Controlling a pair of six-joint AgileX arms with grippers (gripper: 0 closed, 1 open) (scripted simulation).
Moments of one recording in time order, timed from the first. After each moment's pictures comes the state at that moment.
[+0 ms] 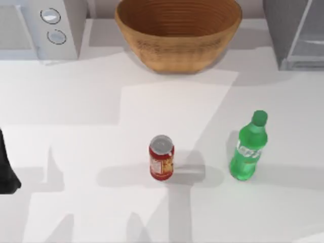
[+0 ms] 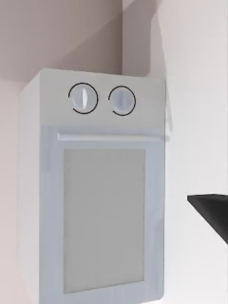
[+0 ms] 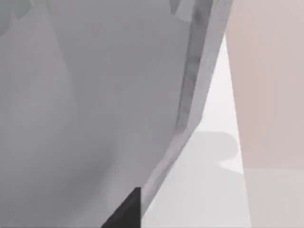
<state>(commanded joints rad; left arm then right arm) 0.00 0.00 0.00 0.00 0.00 0.00 -0.72 1.79 1.23 -0.21 -0.58 -0.49</state>
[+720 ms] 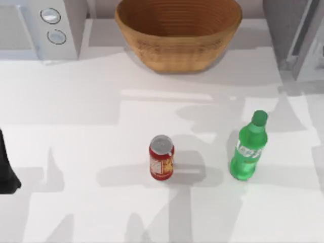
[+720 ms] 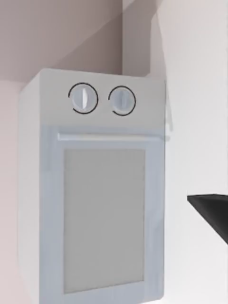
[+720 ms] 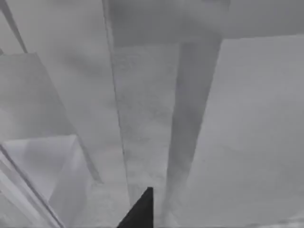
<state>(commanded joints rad) 0.00 0.00 0.00 0.00 0.00 0.00 -0.03 1.62 0.99 0.05 -0.04 -0.01</state>
